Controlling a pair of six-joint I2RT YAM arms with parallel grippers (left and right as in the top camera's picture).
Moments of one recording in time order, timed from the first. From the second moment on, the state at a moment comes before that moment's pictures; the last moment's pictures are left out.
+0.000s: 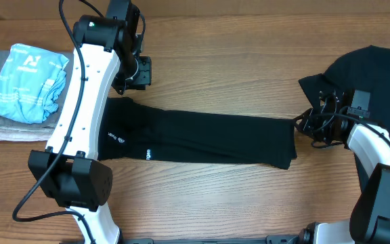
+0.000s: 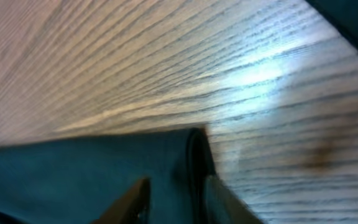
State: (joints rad) left arm -0.18 1.96 2.05 -1.49 0.02 -0.21; right arm -0.27 1.63 0.88 -0.46 -0.46 0.17
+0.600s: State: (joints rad) left arm 0.14 1.66 2.07 -1.48 0.03 -0.26; right arm -0.15 1.63 0.97 -0.76 -0.32 0.17
